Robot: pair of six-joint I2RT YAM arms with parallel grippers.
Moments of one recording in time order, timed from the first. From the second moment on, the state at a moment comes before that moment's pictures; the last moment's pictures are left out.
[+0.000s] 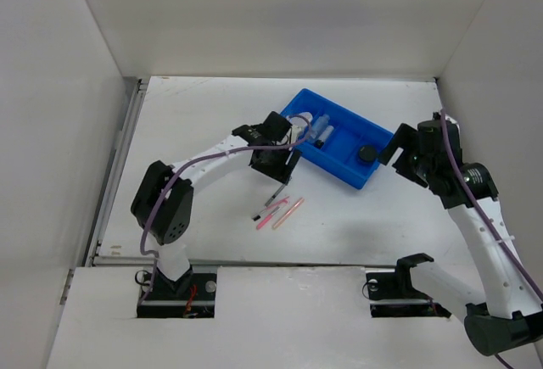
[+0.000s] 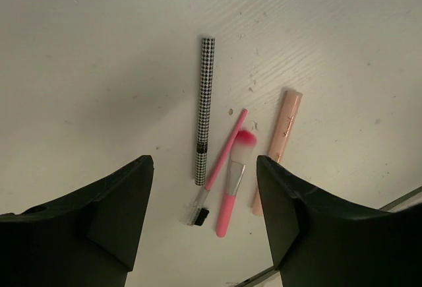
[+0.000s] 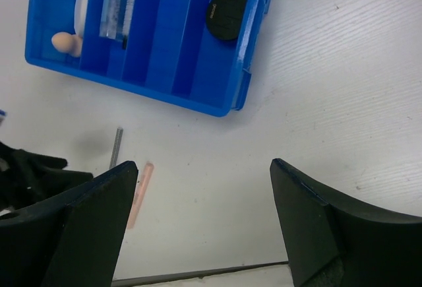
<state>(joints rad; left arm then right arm) -0.71 1.73 1.39 -0.71 0.07 -0.15 0.23 0.94 1.17 -0.97 0.20 0.67</state>
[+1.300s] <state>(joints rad) -0.75 1.88 1.35 -0.73 -0.16 -0.26 0.23 0.88 1.15 -0.97 0.20 0.67</state>
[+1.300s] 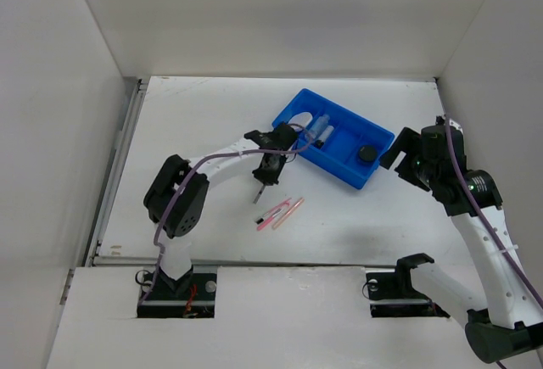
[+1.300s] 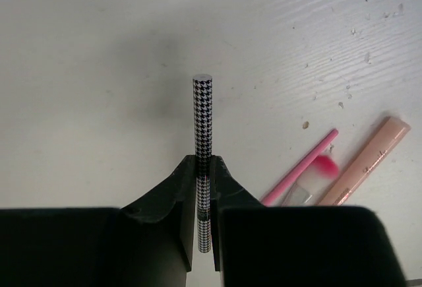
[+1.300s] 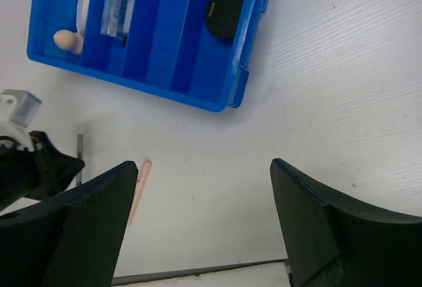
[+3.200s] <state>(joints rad) -0.81 2.32 2.24 -0.63 0.00 -0.18 0.23 0.79 1.11 -1.02 0.20 0.70</state>
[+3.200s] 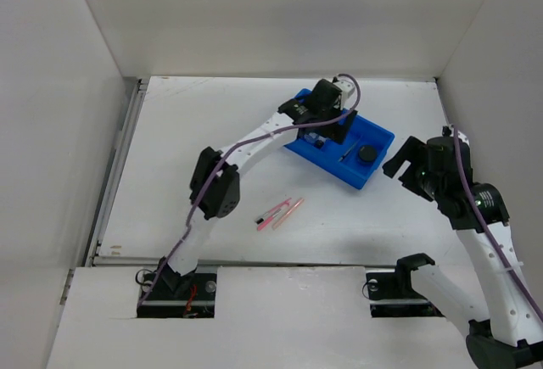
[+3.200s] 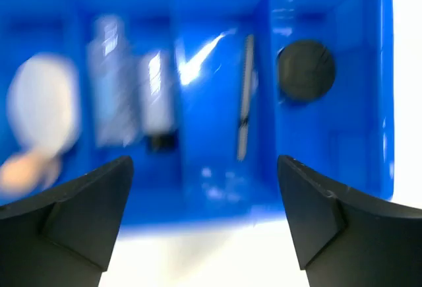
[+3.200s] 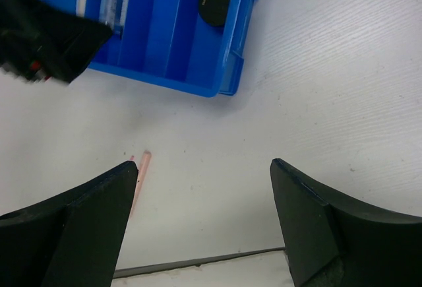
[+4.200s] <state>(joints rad) -1.02 1.75 1.18 -0.62 -0.30 -0.42 0.23 0.79 1.11 -0.97 0.13 0.70</state>
